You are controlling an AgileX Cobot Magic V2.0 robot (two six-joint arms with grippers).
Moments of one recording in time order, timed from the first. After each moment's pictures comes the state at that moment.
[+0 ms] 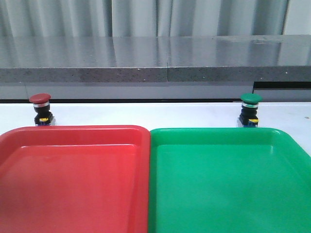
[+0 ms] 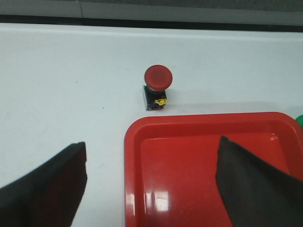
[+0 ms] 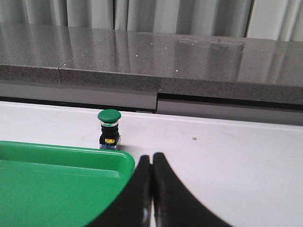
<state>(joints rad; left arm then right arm) -0.09 1.11 -0.90 -0.11 0.62 -0.01 0.01 -0.01 0.03 0.06 0.09 -0.09</state>
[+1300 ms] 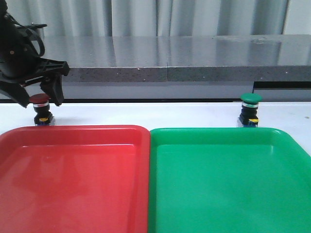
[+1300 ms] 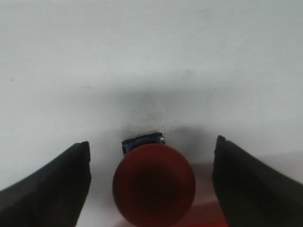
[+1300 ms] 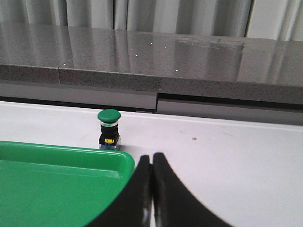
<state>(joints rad) -0.14 1.96 -1.41 -0.10 0.63 -0.01 0.01 -0.01 0.03 0.06 0.09 -0.09</state>
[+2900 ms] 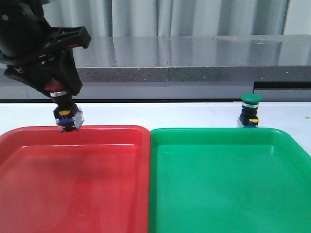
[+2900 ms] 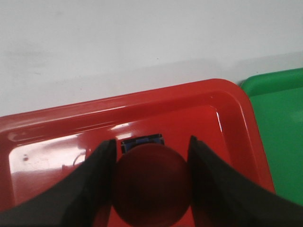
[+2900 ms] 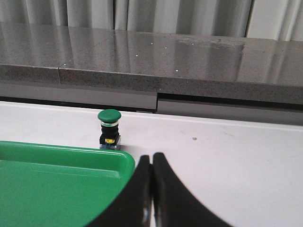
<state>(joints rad) -0.38 1.58 -1.09 -0.17 0.58 -0.11 0.01 -0.01 0.03 0.06 0.09 -0.09</state>
